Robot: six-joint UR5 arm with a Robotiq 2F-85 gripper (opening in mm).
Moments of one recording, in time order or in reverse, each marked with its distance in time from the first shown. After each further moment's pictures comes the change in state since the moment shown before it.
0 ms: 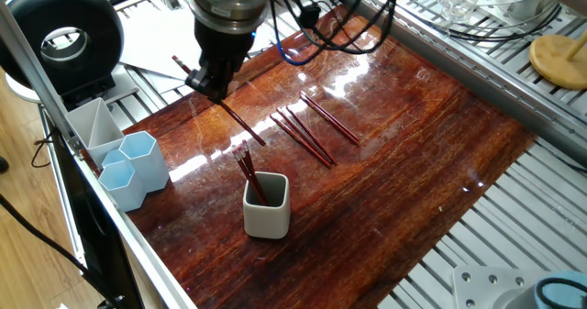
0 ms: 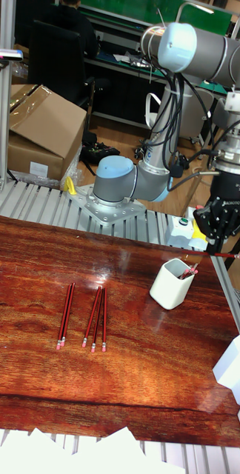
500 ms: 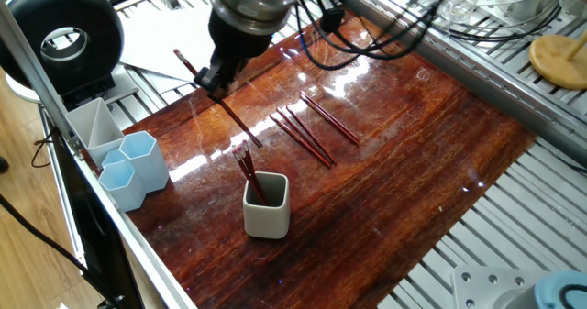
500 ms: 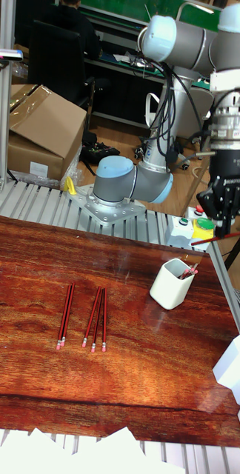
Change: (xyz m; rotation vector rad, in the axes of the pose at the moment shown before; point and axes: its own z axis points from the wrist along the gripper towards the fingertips) arm 0.002 0.015 -0.032 -0.057 -0.149 -0.050
